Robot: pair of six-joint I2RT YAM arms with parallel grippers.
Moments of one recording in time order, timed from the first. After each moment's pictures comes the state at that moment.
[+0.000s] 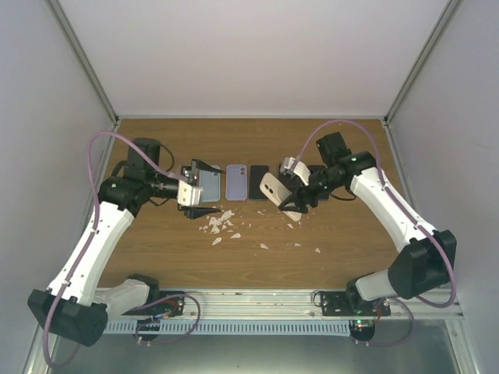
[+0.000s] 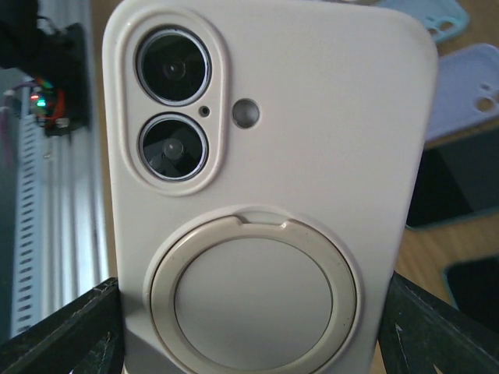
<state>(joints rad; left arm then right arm) -0.23 1.08 1.15 -0.74 1.13 1.21 0.32 1.43 1.28 -1.02 -0.75 -0.71</state>
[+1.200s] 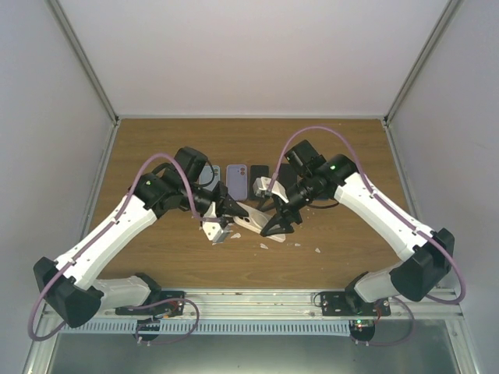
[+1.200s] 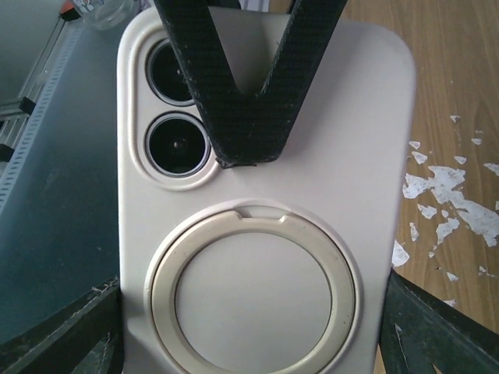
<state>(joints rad) -0.61 1.21 1.23 -0.88 0.84 1.82 0.65 1.43 1.38 -1.14 -0.89 -0.72</state>
